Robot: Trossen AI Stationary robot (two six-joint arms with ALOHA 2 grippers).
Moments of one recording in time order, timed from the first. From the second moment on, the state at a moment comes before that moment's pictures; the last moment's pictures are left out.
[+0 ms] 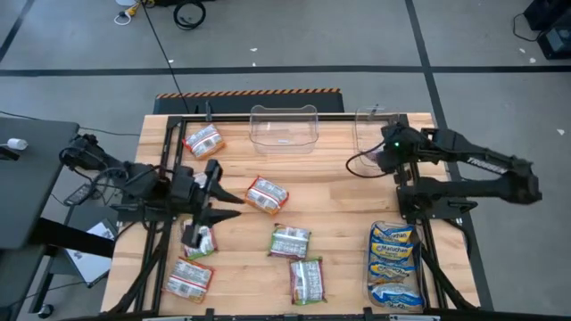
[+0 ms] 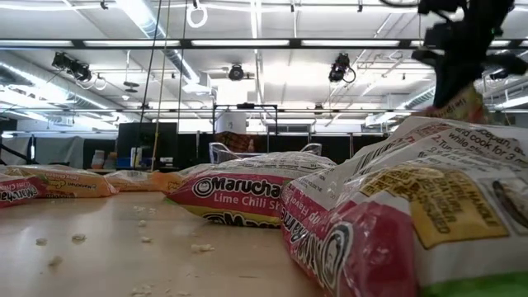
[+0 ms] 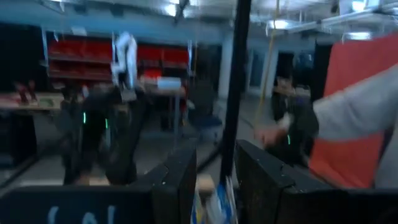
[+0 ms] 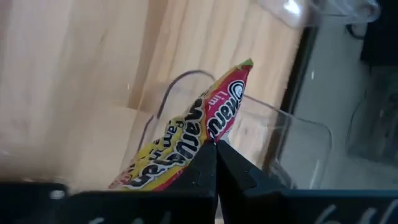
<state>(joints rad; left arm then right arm) -0.50 1.08 1.16 0.13 -0.37 -0.04 -0.41 0.77 0.84 -1.13 0.23 -0.83</state>
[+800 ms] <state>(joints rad) -0.36 1.17 1.16 0.21 -0.42 -0.20 -0.68 0.88 0.61 -0.65 -0.35 -0.89</state>
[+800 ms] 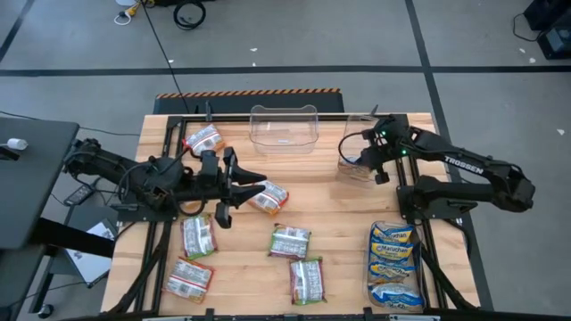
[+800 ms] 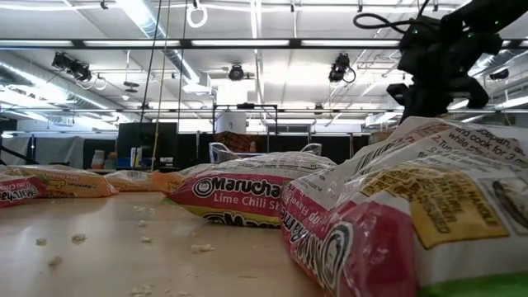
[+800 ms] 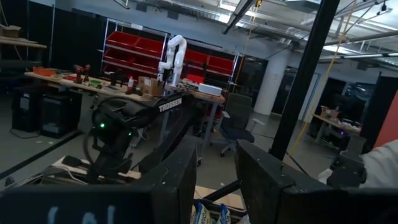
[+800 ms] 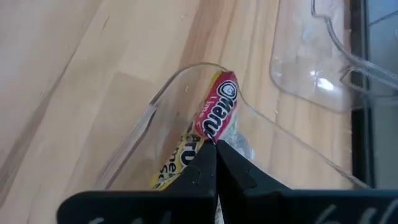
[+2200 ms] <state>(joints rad) -0.45 1.10 1.16 -0.07 -0.55 -0.23 -0.58 0.95 0.75 -0.89 -0.09 -0.21</state>
